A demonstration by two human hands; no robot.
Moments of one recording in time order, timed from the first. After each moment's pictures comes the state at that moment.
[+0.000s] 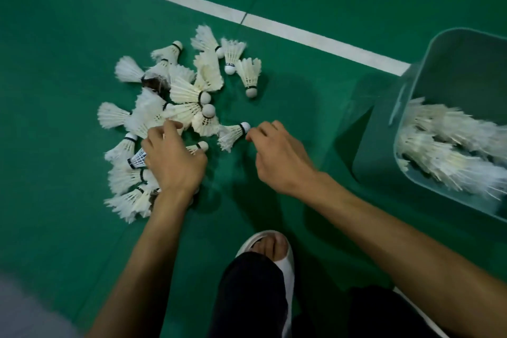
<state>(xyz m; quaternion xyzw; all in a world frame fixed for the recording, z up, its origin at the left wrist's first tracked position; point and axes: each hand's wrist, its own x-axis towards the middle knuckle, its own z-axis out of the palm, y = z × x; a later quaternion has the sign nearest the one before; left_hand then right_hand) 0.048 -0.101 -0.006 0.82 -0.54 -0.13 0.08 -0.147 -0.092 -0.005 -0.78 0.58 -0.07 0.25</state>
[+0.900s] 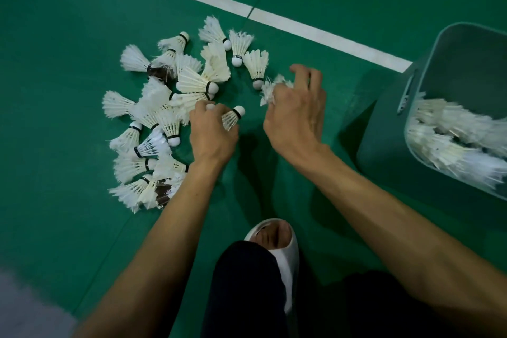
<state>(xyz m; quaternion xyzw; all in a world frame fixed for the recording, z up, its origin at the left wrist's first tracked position) 0.019 -0.123 -0.023 0.75 -0.61 -0.20 0.16 -0.129 -0.116 0.020 -0.65 0.74 -0.17 0.05</state>
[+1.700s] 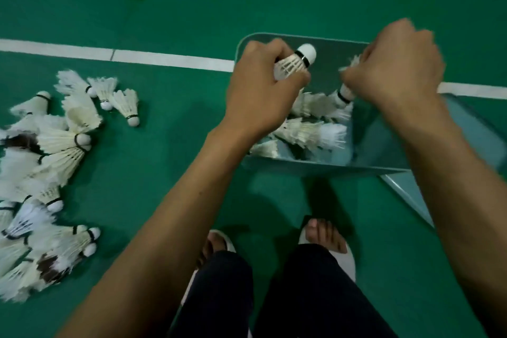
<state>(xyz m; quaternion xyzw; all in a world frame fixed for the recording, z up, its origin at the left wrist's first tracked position) -0.271 -0.091 0.115 0.43 -0.76 -0.40 0.27 -0.430 -0.029 0.156 -0.35 0.93 -0.13 0.04</state>
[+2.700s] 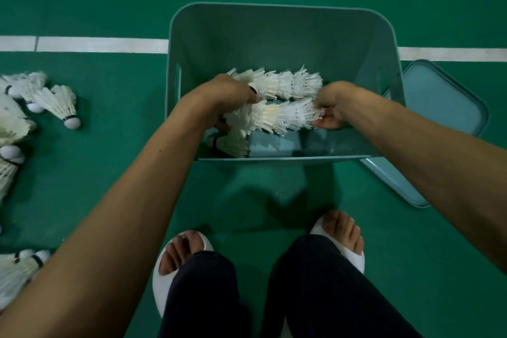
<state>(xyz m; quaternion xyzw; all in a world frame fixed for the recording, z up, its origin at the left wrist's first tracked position) -0.315 -0.119 0.053 0.56 -0.60 -0.56 -0.09 -0.505 -0.025 -0.001 0.03 0.86 -0.24 0.46</state>
